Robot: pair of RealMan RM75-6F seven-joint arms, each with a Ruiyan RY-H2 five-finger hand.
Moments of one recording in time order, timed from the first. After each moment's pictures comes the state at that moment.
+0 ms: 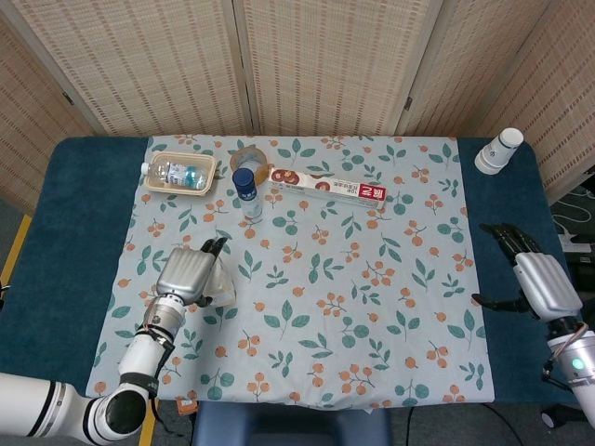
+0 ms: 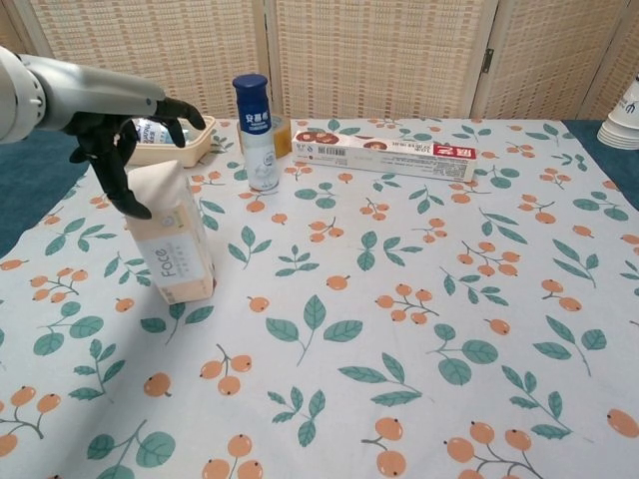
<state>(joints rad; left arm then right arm) -1.06 -1.25 -0.21 -2.15 0.26 1.31 0.97 0.29 -0.79 0.13 -1.91 -1.38 1.18 0.26</state>
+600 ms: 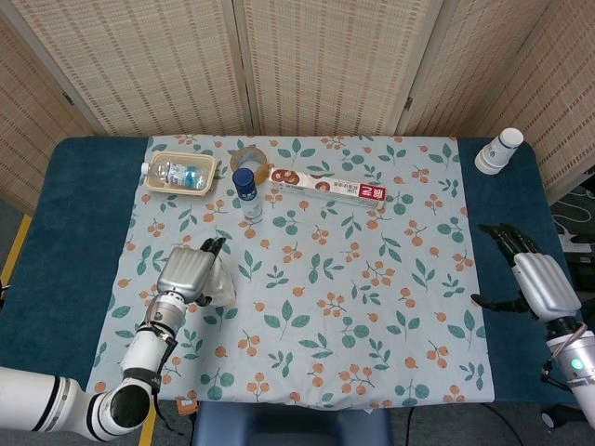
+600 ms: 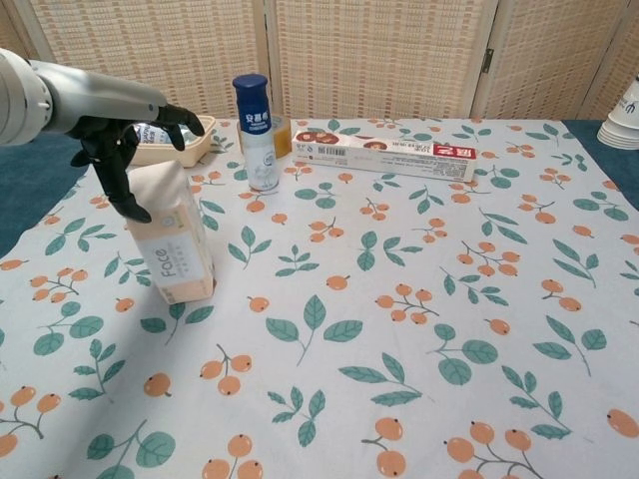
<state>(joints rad) -1.10 -1.26 -0.20 -2.13 0.20 1.31 0.96 0.29 -0.79 0.13 -1.91 -1.38 1.18 0.26</state>
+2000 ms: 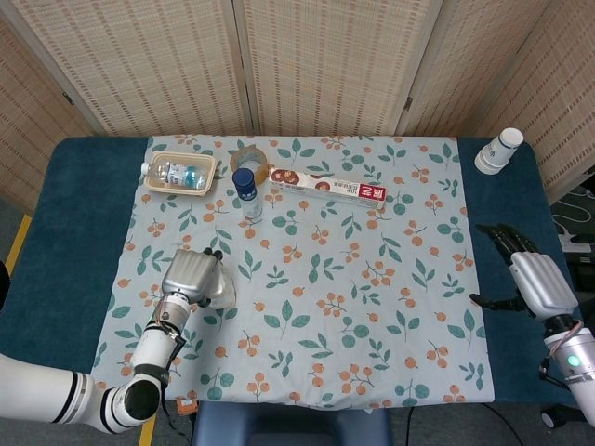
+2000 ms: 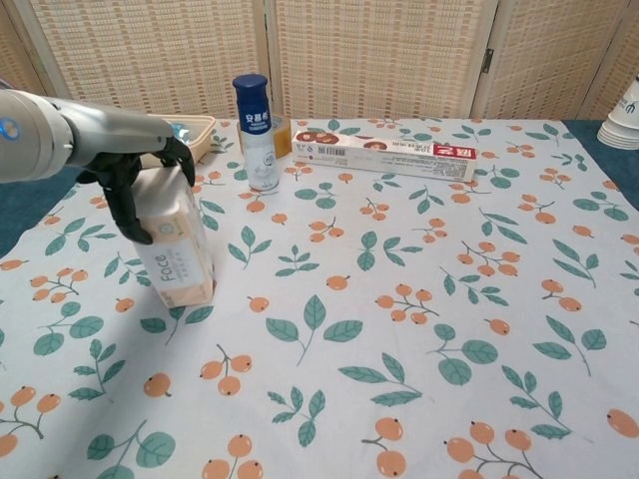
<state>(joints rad) -1.11 -1.34 -0.14 -2.02 0.24 1.30 0.96 0.30 -0.79 0.13 -1.91 -1.36 1.15 0.25</state>
